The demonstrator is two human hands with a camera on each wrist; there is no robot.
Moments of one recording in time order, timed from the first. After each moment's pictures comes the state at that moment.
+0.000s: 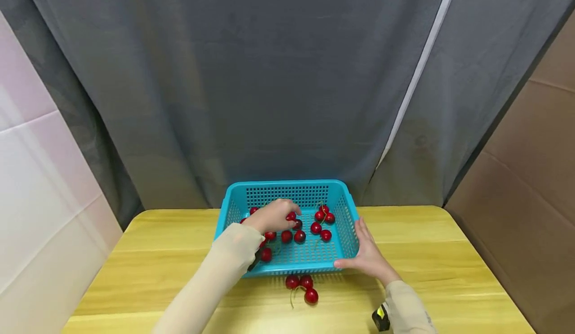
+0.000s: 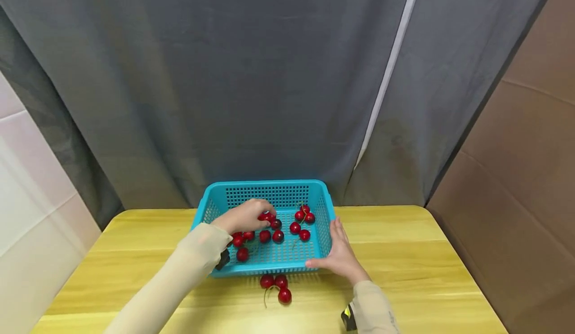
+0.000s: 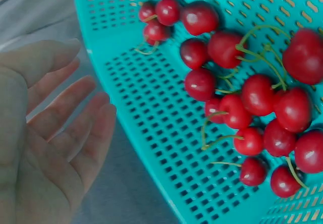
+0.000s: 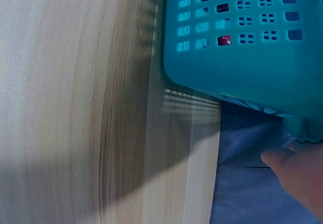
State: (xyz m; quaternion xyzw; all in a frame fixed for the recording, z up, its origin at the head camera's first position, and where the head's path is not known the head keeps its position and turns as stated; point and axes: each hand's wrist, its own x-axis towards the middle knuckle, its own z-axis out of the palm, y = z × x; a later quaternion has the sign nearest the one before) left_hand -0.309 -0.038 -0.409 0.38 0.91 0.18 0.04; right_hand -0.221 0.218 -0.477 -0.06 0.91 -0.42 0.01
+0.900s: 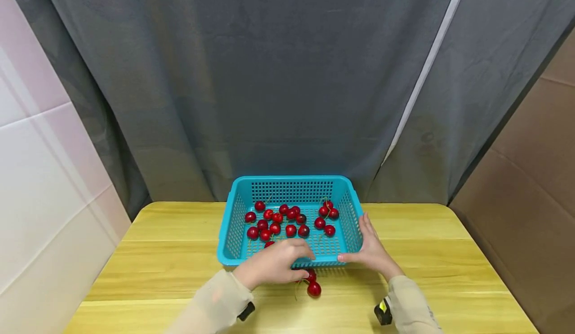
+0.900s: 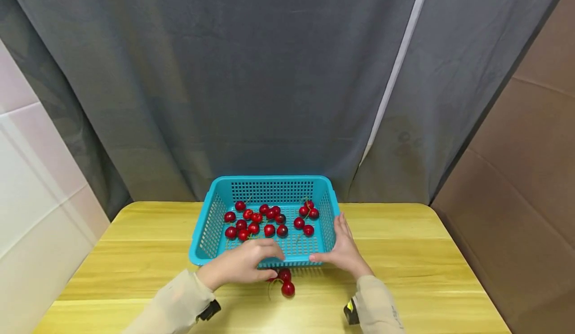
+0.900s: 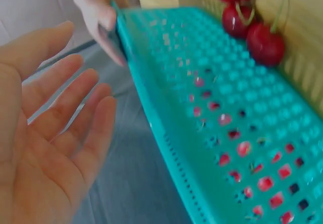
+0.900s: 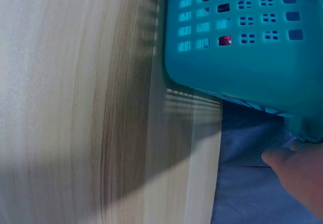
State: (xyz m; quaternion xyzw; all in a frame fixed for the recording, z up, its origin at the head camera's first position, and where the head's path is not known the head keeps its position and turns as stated) left_hand -0.213 -0.042 -0.418 0.49 0.85 0.20 0.00; right_hand -0.229 0.223 -0.475 -0.06 0.91 -0.42 0.00
